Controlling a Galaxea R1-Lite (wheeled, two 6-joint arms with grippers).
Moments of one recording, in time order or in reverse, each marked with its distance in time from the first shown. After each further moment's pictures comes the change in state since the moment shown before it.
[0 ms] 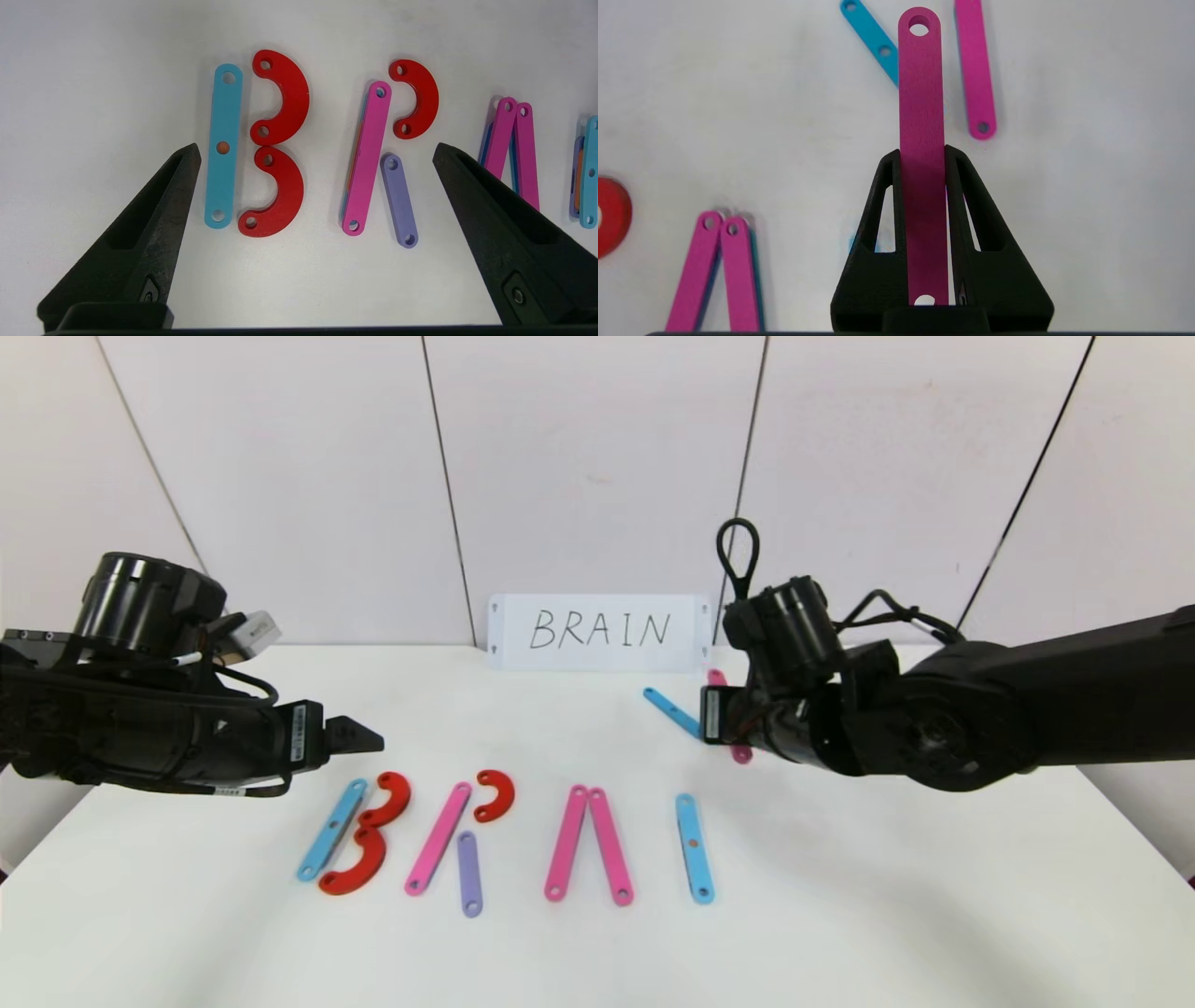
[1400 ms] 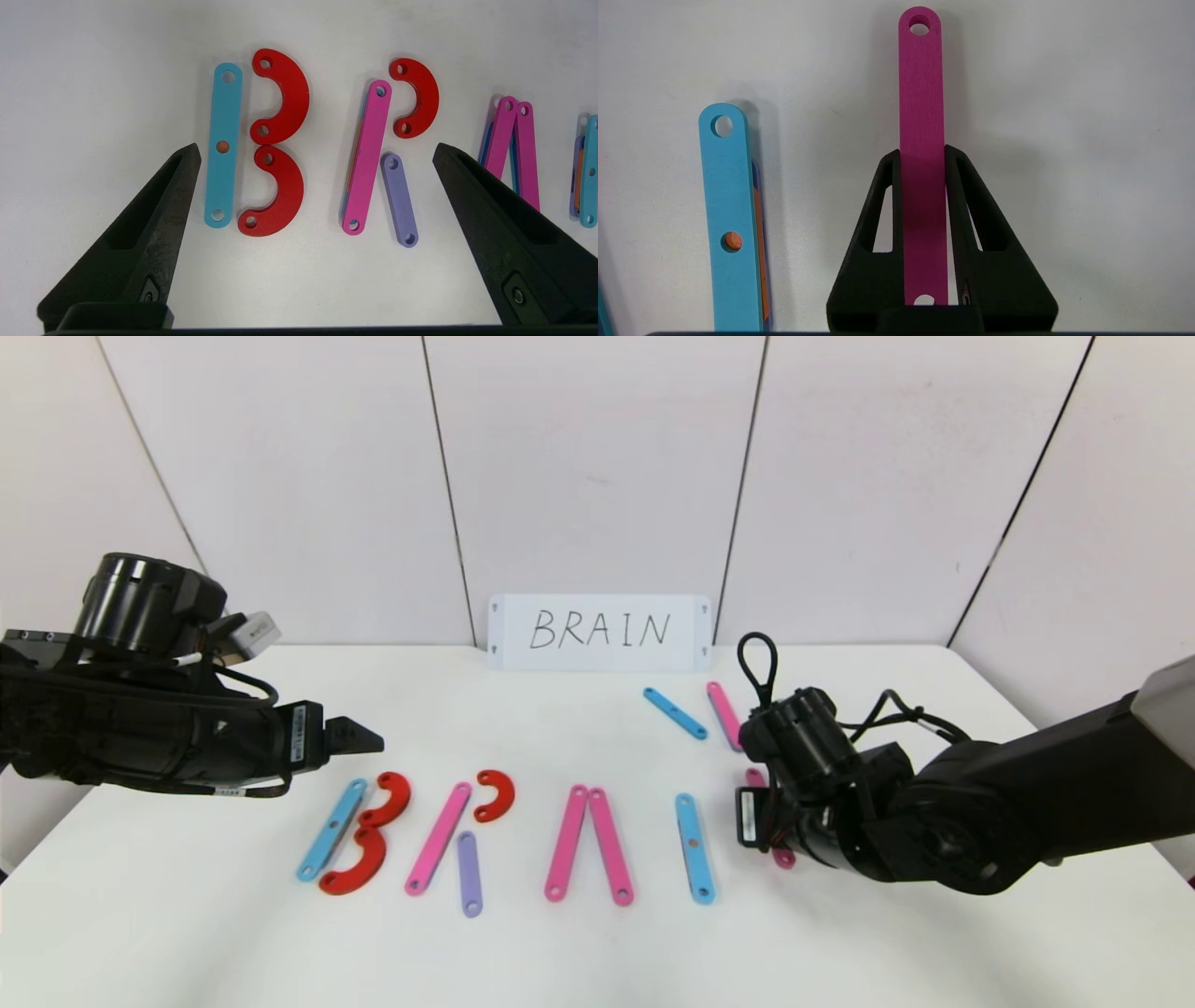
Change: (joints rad) left arm -0.001 0.000 0.000 0.001 -0.002 0.000; right arm -0.004 0.028 0.266 -0.068 0.003 0.082
